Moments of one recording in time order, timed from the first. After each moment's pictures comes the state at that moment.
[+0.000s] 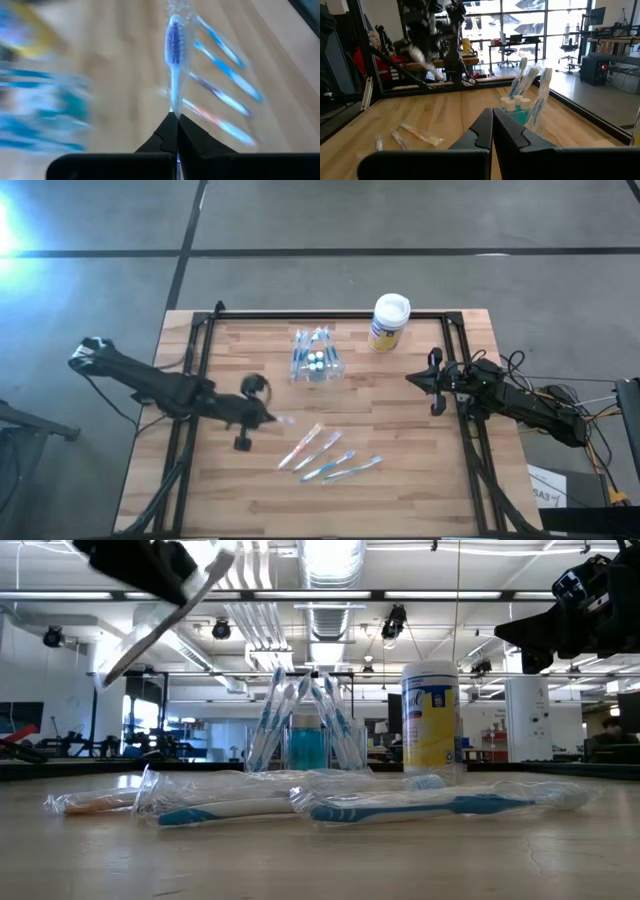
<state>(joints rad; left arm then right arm) -0.35 1.03 0.84 -0.52 -0.26 -0.03 -0.38 0.02 0.01 0.06 -0.29 0.11</state>
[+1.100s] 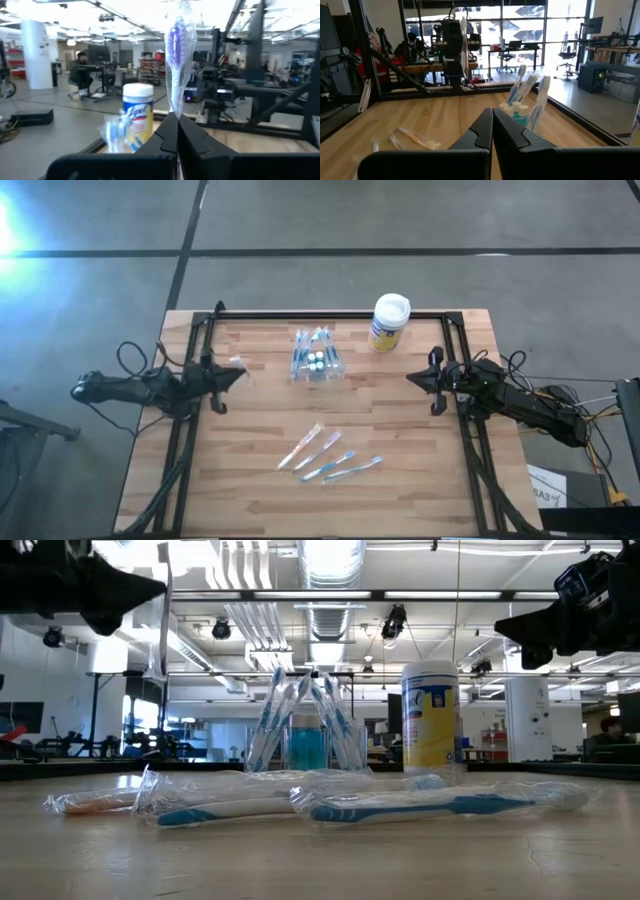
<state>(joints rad) -0.13 0.15 0.11 0.19 -0.43 0.05 -0.38 0.02 0.01 0.09 -0.29 0.09</state>
